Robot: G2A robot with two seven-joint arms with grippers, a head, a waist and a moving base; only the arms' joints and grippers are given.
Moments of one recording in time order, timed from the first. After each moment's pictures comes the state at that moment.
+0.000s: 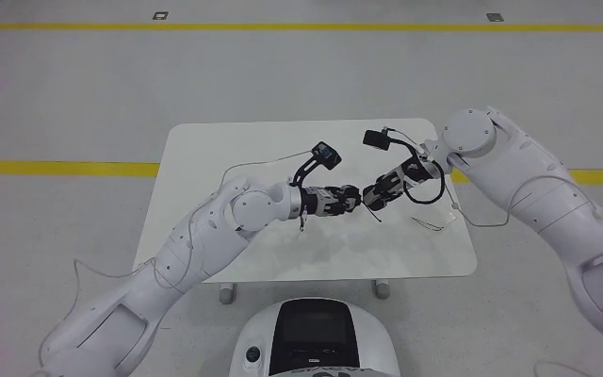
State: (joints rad) left arm 0.85 -1.21 -0.67 -1.43 0.30 -0.33 -0.66; right arm -0.40 -0.91 0.38 -1.17 0.40 -0.09 1.39
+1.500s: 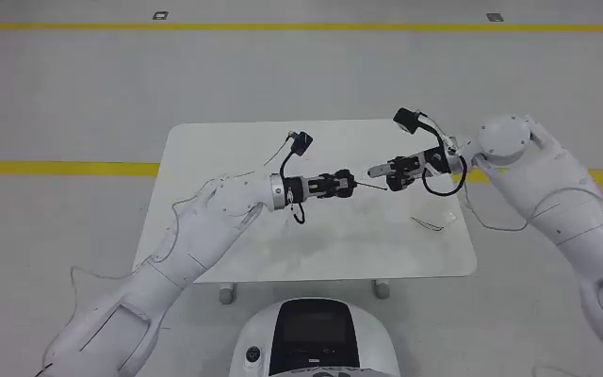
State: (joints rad) left arm 0.88 -1.23 -0.77 -1.30 -0.25 -0.29 -0.74; right arm -0.53 -0.83 0.58 -1.18 0.44 -0.14 1.25
